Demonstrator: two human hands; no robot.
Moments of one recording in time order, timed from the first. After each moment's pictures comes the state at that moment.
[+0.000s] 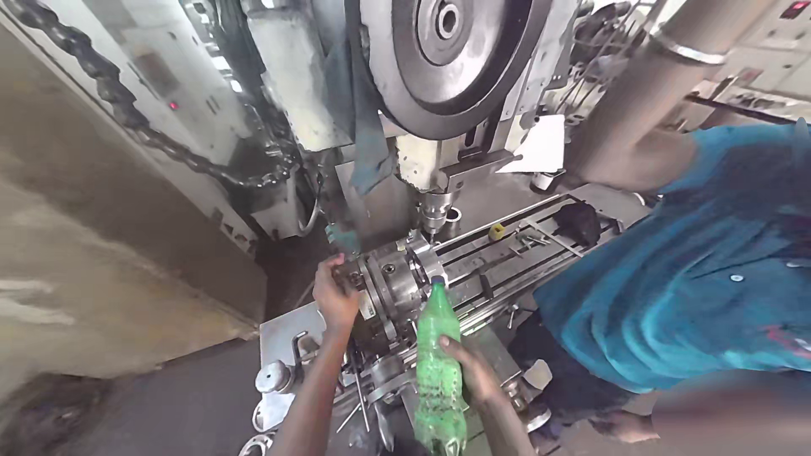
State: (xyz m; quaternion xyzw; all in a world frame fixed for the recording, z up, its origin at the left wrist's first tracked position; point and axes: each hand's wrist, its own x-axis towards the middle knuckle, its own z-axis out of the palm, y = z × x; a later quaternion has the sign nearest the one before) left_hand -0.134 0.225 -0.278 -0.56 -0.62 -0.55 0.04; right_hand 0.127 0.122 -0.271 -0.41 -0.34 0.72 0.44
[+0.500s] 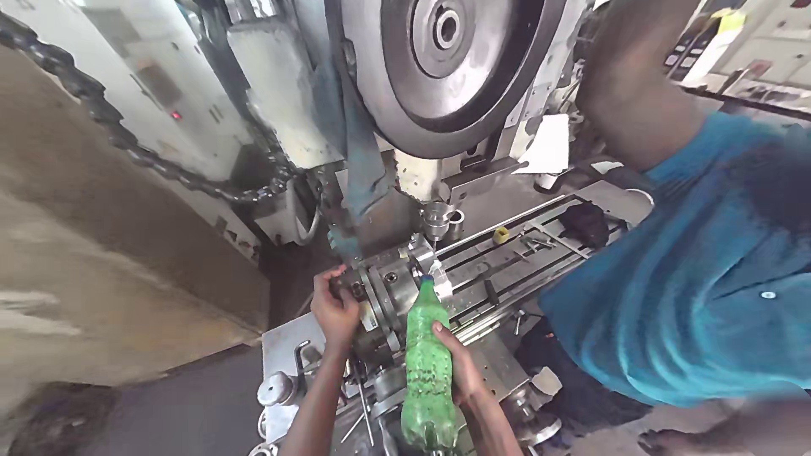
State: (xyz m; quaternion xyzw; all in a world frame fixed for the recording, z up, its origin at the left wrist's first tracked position) left_hand -0.137 0.229 -0.284 -0.55 -0.58 -0.60 0.04; right_hand 0.095 0.146 -0.261 -0.34 -0.25 0.78 0.46
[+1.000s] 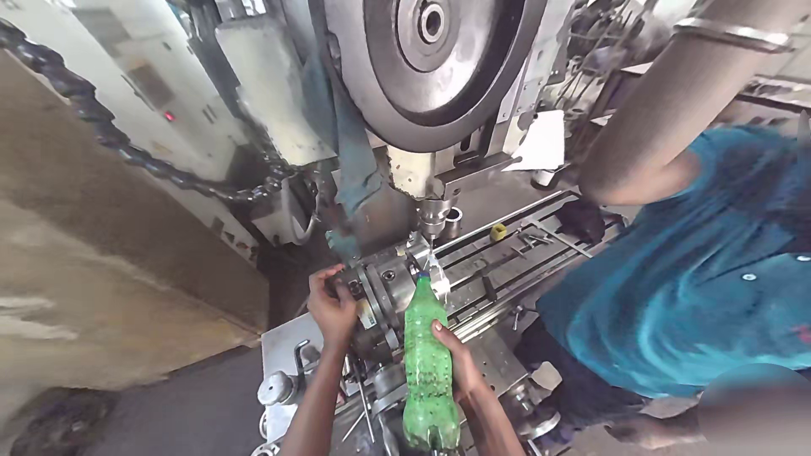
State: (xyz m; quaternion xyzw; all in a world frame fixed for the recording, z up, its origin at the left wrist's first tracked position) left_hand -0.140 0.231 -0.284 -0.54 -0.56 -0.62 0.05; right_hand 0.098 0.144 -0.261 -0.32 -0.26 0.78 0.47
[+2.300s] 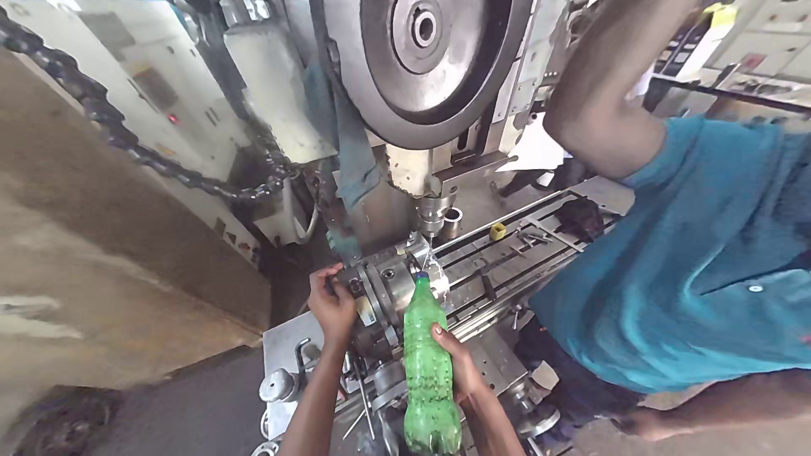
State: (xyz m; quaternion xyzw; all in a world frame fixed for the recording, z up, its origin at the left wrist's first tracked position) left_hand -0.141 0.232 -0.288 -0.54 -0.55 -0.63 0.04; right_hand 0.101 0.139 -0.272 -0.29 -0.26 0.80 0.47
